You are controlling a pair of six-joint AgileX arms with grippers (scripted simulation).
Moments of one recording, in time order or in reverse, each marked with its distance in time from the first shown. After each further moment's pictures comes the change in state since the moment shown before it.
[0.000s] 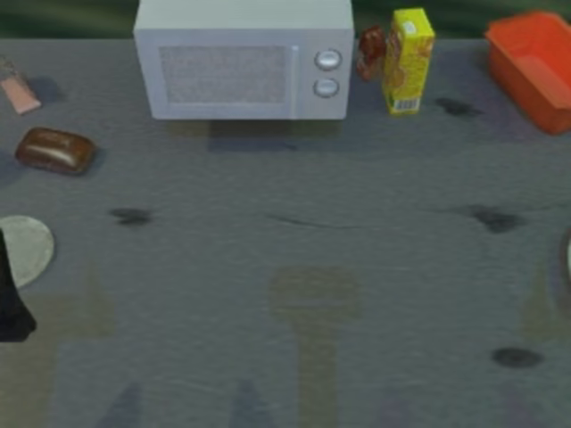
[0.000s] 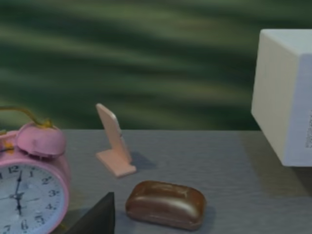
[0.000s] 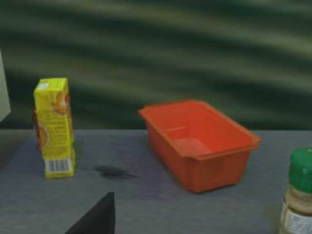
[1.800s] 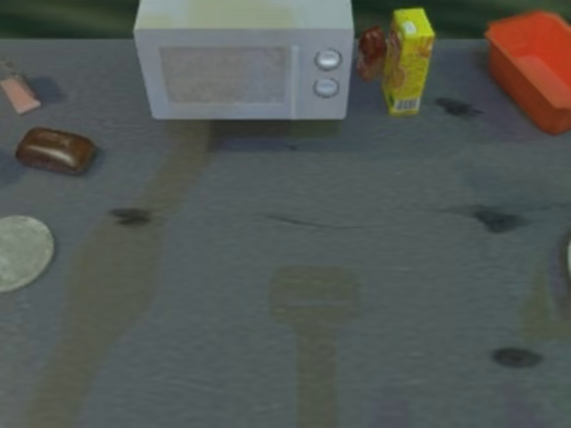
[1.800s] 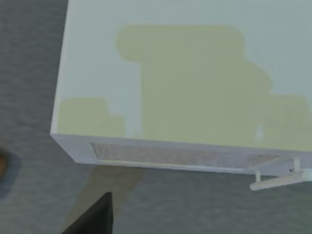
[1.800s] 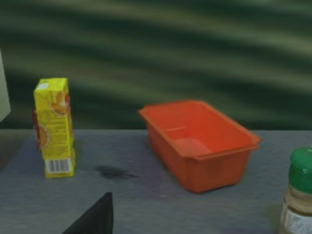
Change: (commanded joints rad) left arm -0.510 2.106 2.404 -1.238 -0.255 -0.471; right arm 0.000 0.000 0.000 0.000 0.000 0.000
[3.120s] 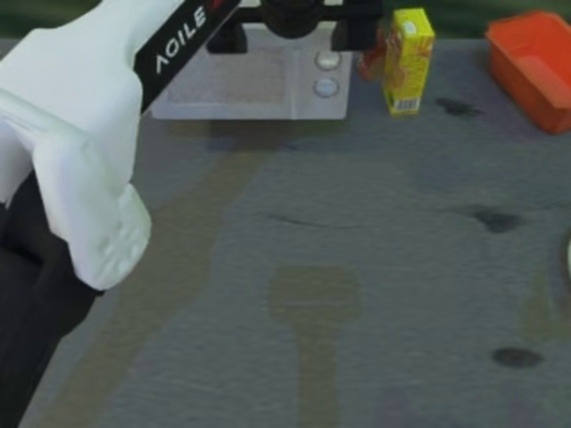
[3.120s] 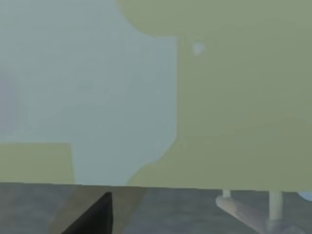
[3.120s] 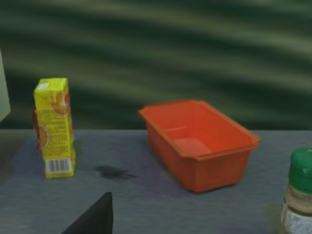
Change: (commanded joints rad) left arm -0.080 0.469 0.334 -0.034 -0.027 -0.059; right arm 0.000 0.000 0.000 0.000 0.000 0.000
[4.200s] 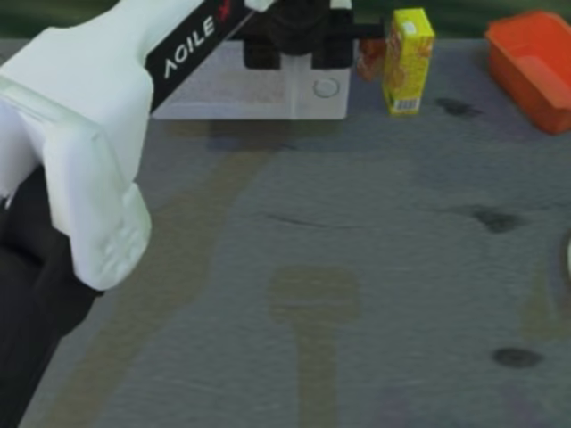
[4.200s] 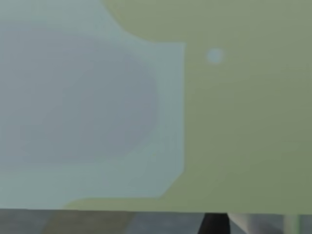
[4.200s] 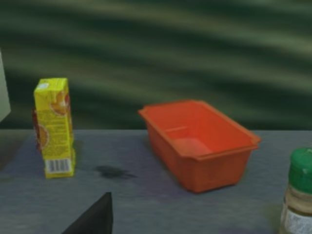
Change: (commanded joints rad) left arm 0.012 0.012 -0.060 0.066 0.005 0.011; right arm 0.000 0.000 0.000 0.000 0.000 0.000
